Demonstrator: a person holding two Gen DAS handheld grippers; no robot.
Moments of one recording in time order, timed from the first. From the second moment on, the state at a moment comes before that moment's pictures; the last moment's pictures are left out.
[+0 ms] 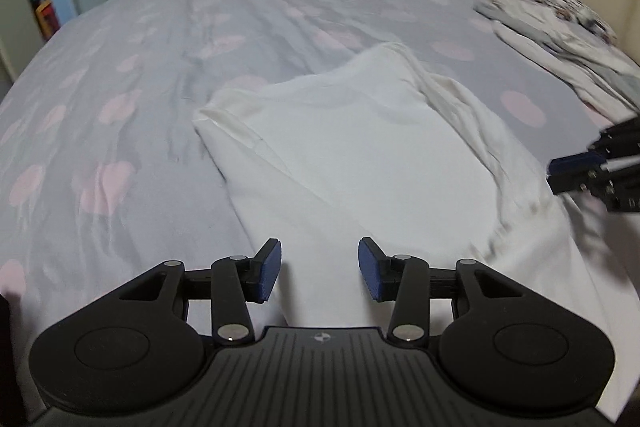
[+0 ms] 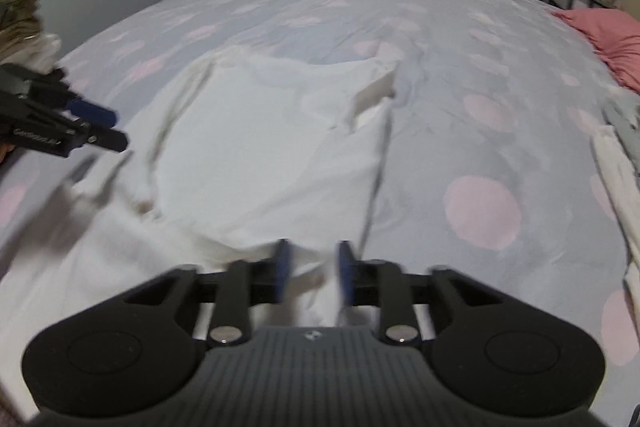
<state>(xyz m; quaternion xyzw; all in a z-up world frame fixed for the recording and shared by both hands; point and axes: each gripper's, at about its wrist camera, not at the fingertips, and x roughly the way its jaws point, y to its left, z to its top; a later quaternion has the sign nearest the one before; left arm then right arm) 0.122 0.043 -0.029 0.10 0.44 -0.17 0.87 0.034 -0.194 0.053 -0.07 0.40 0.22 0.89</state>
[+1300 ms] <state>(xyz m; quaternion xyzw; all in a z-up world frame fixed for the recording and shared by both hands) 0.303 0.095 -0.063 -0.05 0.42 -0.14 0.89 0.277 -0.184 0.027 0.09 0.45 0.22 0.86</state>
